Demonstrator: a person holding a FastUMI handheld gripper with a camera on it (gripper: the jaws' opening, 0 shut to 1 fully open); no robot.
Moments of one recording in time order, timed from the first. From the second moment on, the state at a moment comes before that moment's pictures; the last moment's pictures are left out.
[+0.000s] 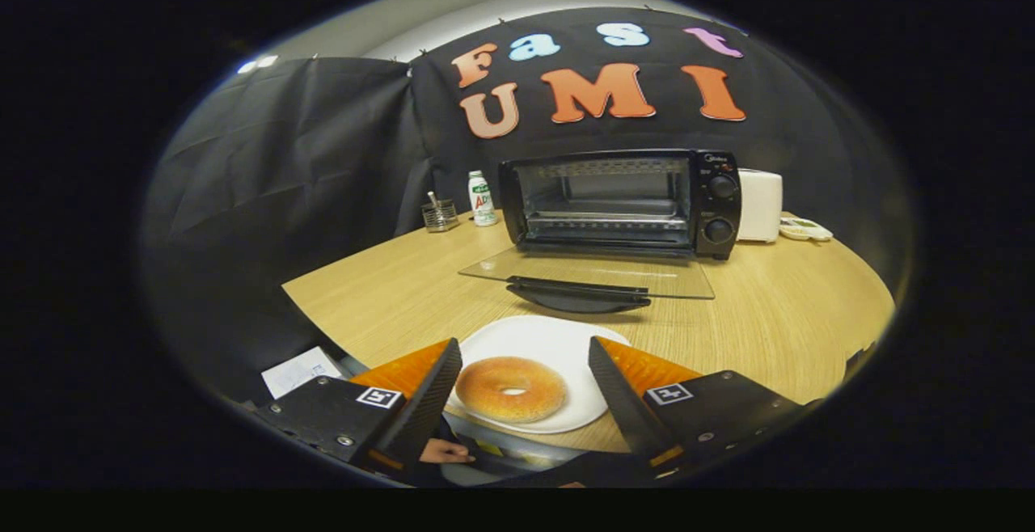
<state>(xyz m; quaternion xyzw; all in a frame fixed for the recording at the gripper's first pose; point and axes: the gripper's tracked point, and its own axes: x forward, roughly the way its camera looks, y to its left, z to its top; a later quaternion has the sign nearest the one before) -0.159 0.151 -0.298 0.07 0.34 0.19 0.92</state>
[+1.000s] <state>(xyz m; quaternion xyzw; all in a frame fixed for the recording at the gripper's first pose) -0.172 0.157 -0.303 0.13 0.38 0.19 0.89</state>
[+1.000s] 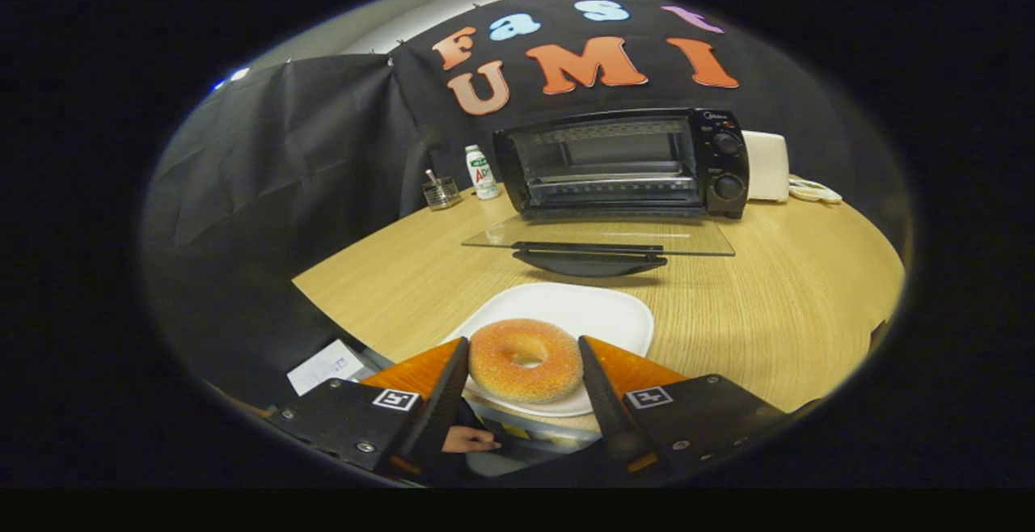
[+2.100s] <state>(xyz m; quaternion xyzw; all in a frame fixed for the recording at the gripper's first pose) -0.030 0.146 -0.240 0.40 0.29 0.13 0.86</state>
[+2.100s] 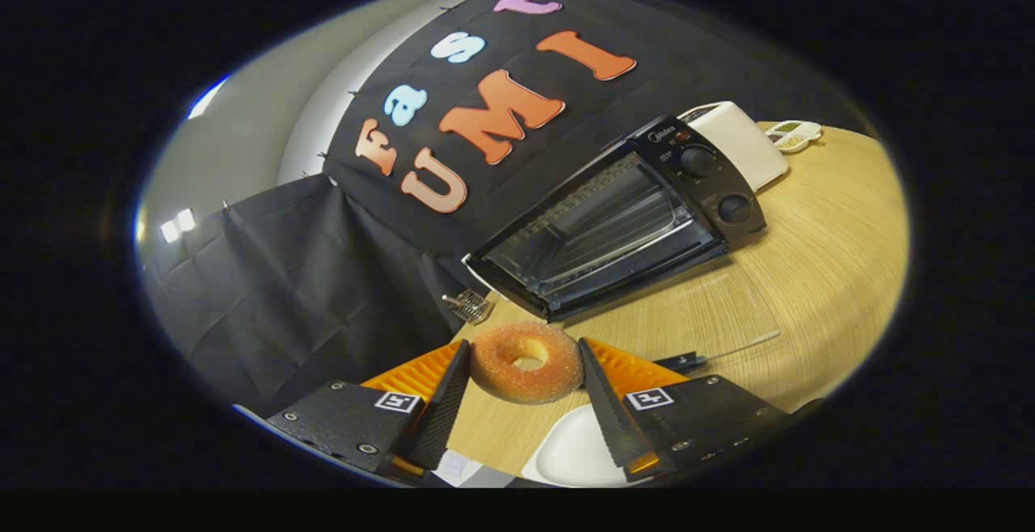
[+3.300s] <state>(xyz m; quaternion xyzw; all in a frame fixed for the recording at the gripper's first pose) 0.139 0.105 -0.303 0.41 0.29 0.00 0.86</state>
